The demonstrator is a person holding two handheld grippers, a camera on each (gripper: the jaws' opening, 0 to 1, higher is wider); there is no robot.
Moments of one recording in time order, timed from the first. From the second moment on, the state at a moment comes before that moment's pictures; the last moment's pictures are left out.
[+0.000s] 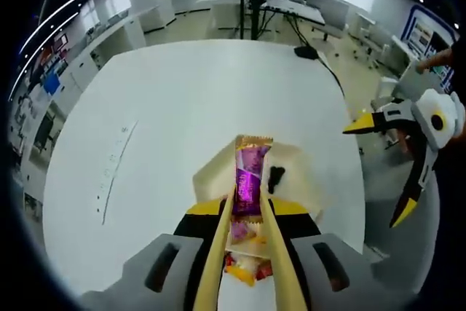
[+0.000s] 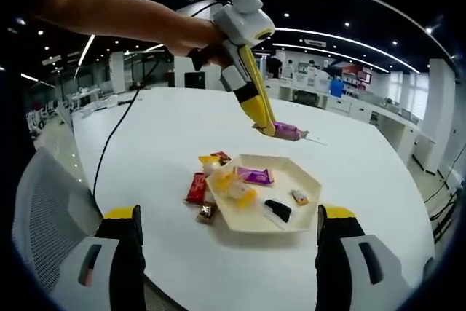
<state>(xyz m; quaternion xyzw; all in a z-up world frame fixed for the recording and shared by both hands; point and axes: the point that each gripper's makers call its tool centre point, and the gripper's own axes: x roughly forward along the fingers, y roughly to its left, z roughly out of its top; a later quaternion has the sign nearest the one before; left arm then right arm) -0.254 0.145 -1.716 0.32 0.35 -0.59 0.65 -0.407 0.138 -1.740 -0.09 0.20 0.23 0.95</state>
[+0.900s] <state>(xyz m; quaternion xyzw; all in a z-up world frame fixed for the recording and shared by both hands) -0.254 0.164 -1.725 0.29 0.30 -0.61 0.67 -0.407 0.140 -1.741 -0.09 0.21 0.23 0.95</state>
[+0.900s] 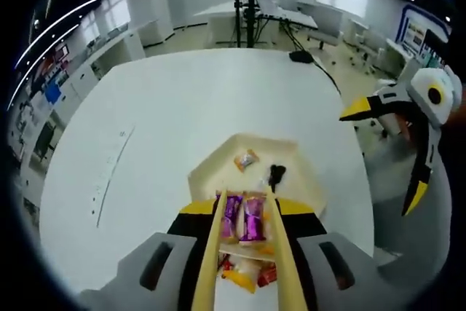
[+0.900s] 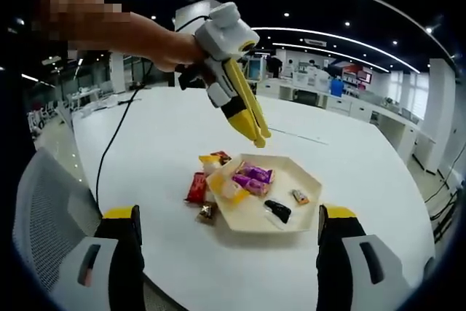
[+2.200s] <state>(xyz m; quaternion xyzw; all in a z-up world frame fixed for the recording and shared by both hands) -0.266 0.321 -1.714 0.17 0.25 -0.55 0.78 -0.408 0.141 -1.742 -0.10 0.21 0.23 0.94</state>
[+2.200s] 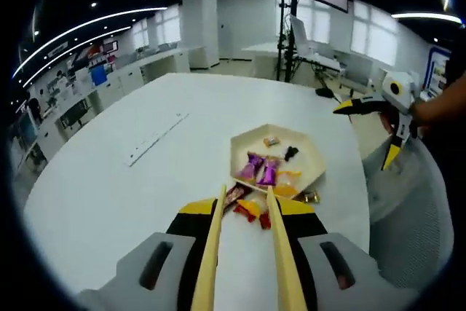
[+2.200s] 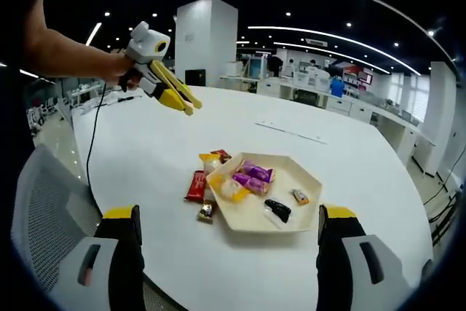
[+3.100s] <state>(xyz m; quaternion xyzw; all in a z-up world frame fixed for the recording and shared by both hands) -0.290 0.320 -1.732 0.15 0.25 -0.55 0.79 -0.409 0.143 -1.743 -0.10 0.21 0.24 0.94</state>
